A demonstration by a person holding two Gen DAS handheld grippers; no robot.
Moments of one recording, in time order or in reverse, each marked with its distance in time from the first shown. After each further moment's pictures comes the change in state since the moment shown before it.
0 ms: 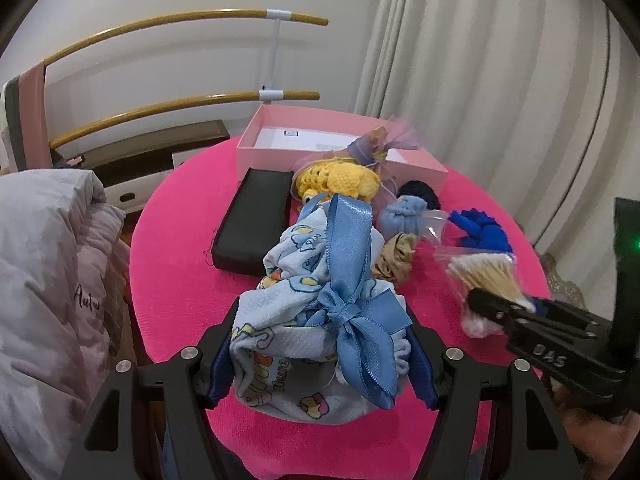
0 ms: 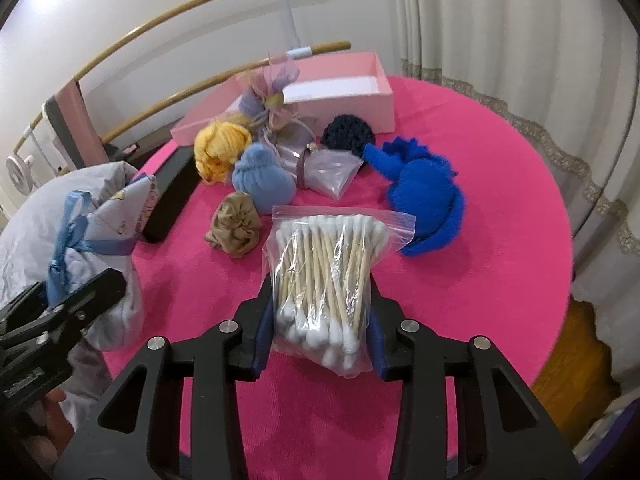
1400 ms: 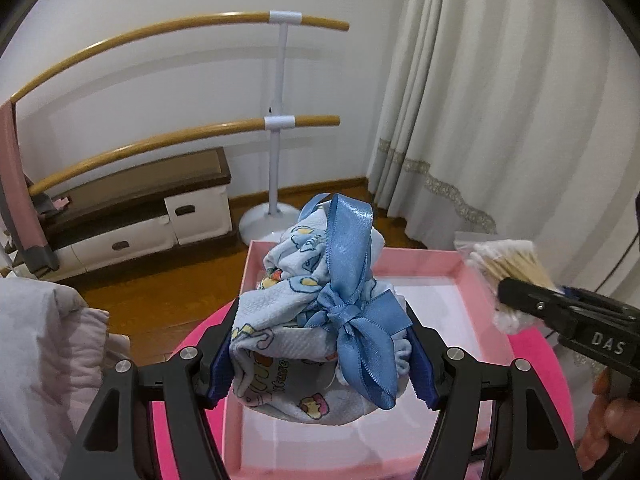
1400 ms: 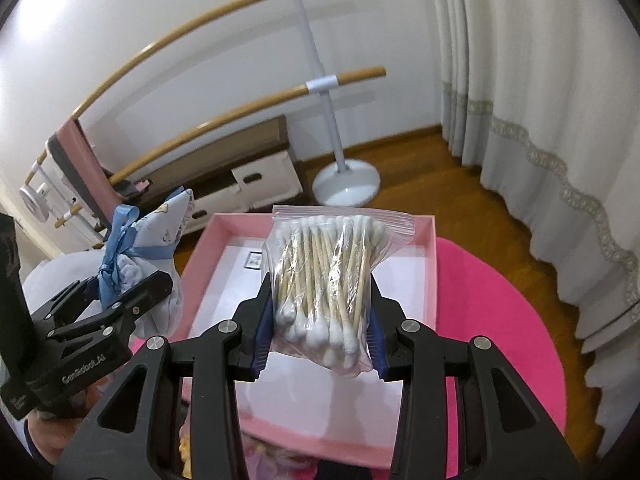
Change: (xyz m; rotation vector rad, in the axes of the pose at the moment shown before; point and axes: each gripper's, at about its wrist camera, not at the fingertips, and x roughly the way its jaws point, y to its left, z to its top) left arm 0.217 0.017 0.333 -0.008 0.038 0.056; right arm 0.141 -0.020 0.308 -0.023 0.051 0.120
